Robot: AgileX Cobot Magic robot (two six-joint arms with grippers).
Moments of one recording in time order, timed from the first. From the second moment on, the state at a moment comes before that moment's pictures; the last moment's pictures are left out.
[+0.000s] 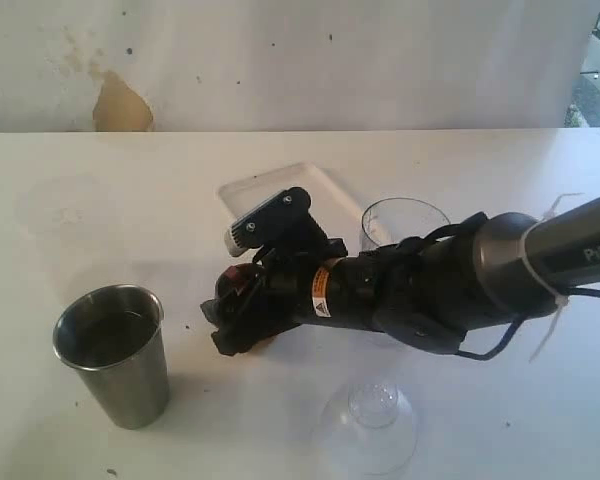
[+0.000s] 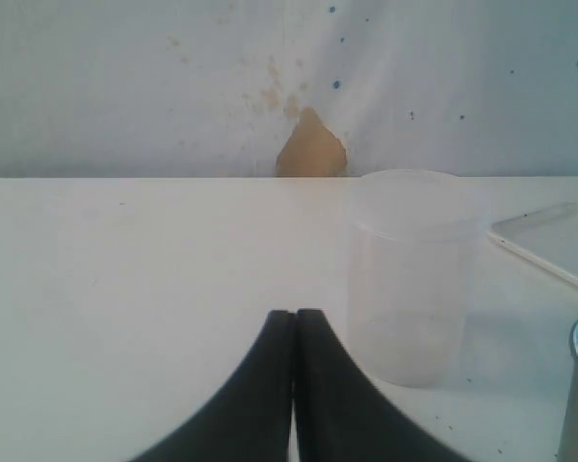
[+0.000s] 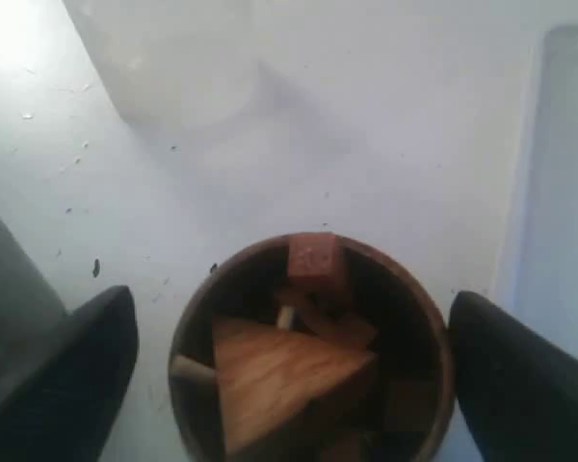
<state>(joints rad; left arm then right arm) -0.01 0.00 0.01 0.01 0.20 -0.01 0.58 1.90 -0.89 -0.49 -0.41 0.41</state>
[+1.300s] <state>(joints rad) -0.01 0.00 0.01 0.01 0.20 -0.01 0.58 2.12 -0.90 -0.39 -0.76 0.28</state>
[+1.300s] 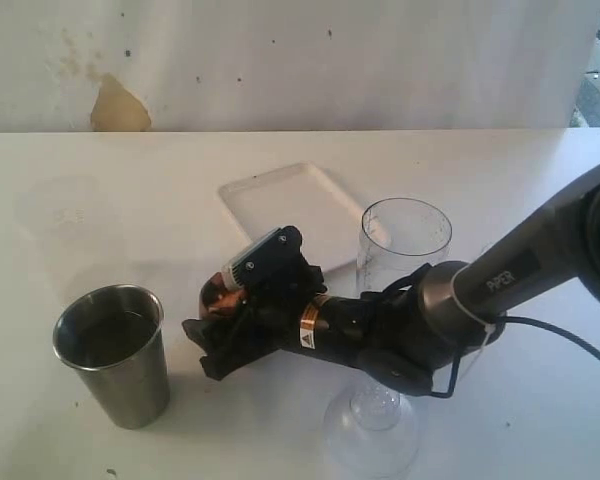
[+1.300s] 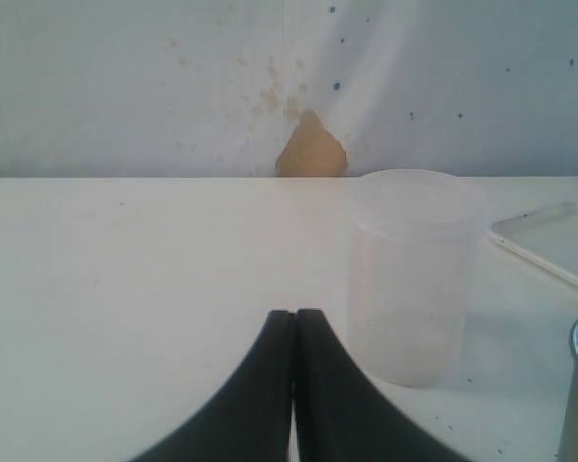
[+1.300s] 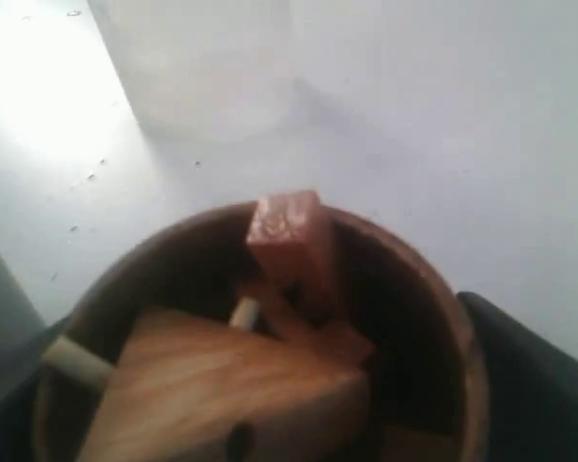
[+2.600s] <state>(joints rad) -0.01 0.00 0.01 0.01 0.20 -0.01 0.58 2.06 -0.92 -0.58 -0.65 0.40</state>
